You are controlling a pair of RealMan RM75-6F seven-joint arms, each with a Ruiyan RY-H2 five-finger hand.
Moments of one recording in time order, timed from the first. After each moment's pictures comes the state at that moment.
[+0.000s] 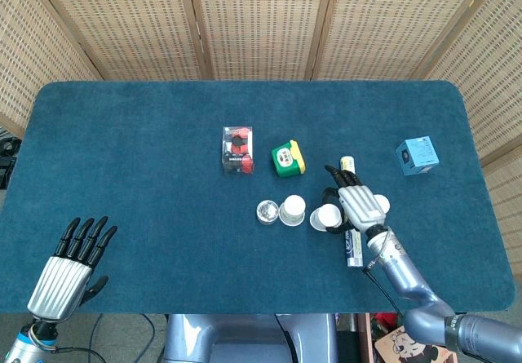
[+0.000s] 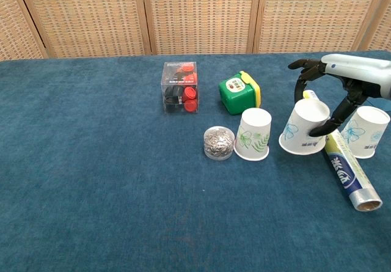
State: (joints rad) left arm -0.04 -1.23 0.06 -1.74 1.84 1.55 0.47; right arm 0.61 -1.38 0.20 -1.59 -1.16 0.93 -0.09
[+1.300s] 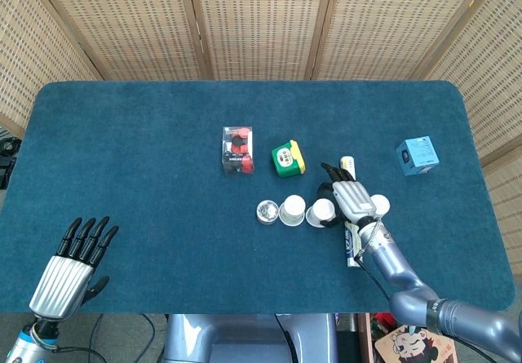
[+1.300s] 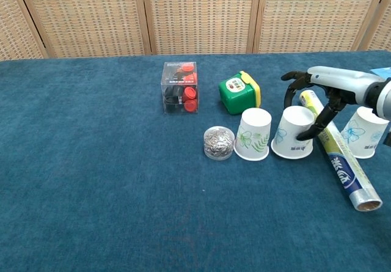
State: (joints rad) left arm -0.05 -1.23 0.06 -1.74 1.84 1.54 0.47; right arm 0.68 -1.48 0.21 -1.44 -1.08 0.86 -0.05
